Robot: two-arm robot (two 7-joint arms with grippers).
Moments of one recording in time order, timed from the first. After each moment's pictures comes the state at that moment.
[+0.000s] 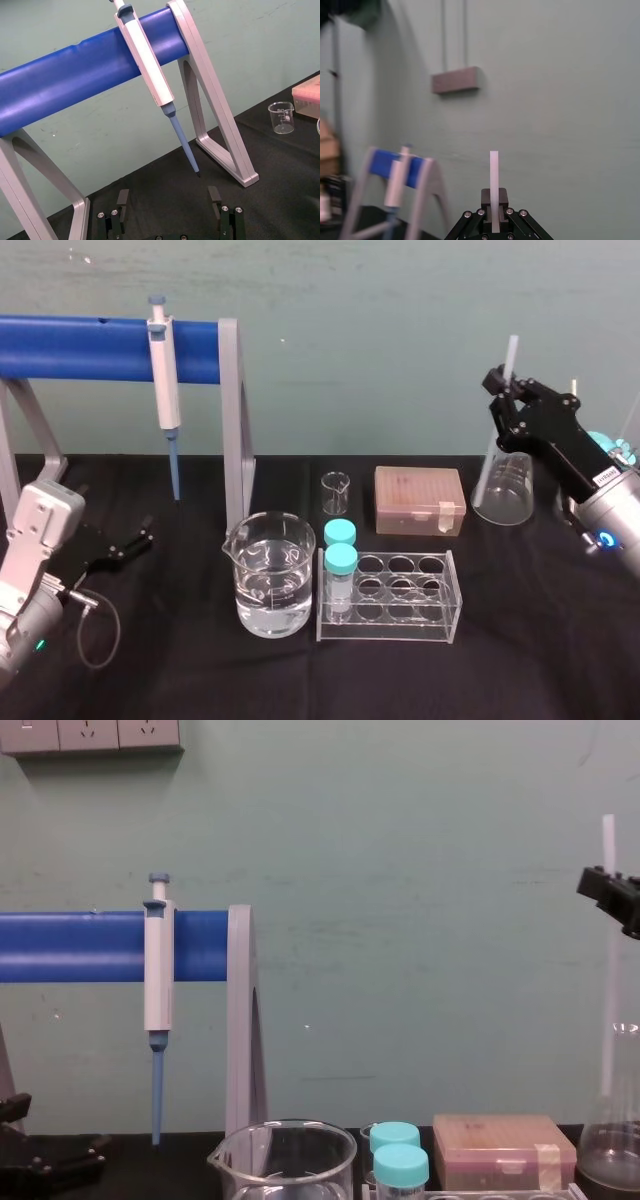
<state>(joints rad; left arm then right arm) -0.20 0.60 0.45 -1.41 -0.25 -0.12 0.03 0.27 0.38 -0.14 -1.46 0.52 -0.21 0.51</state>
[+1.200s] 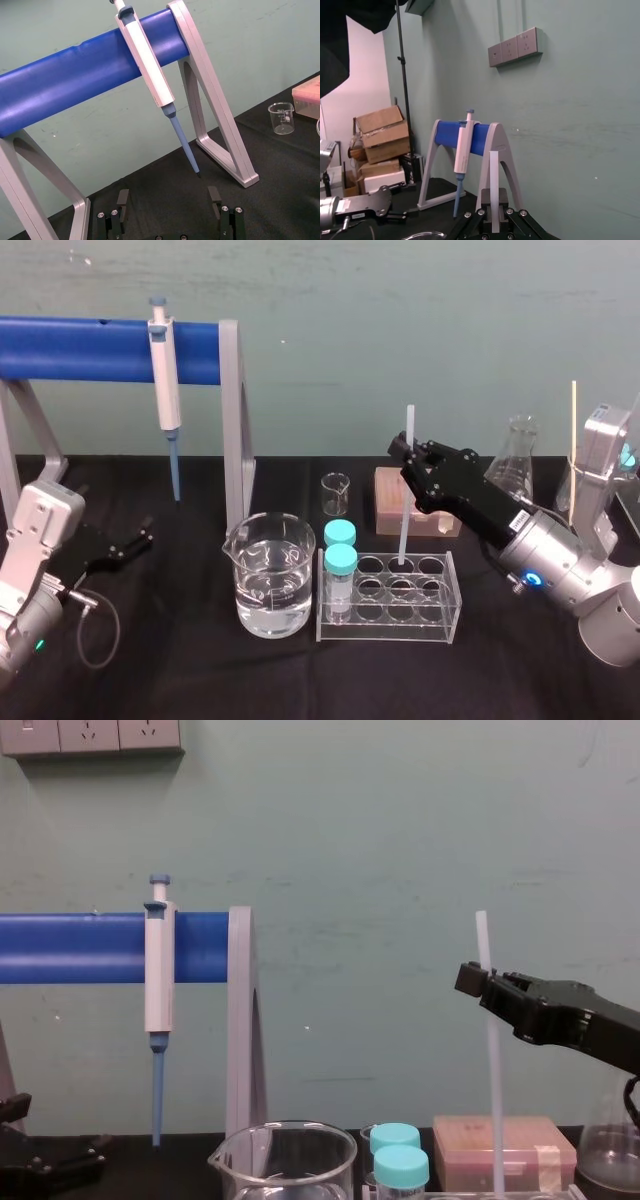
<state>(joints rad) -0.20 0.60 0.45 -1.41 -0.25 -0.12 0.03 0.37 0.36 -0.34 -1.25 0.63 -0.25 0.70</state>
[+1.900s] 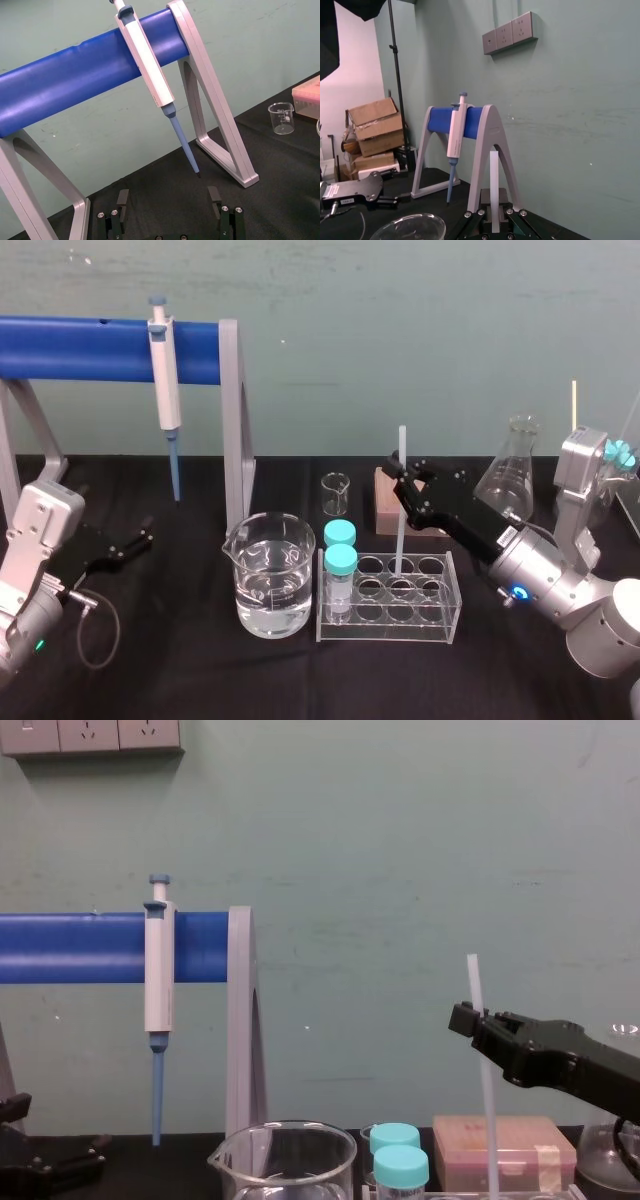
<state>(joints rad) -0.20 0.60 0.45 -1.41 -0.25 -0.12 0.03 0.39 0.33 -0.36 -1.14 0.60 -0.31 0.71</state>
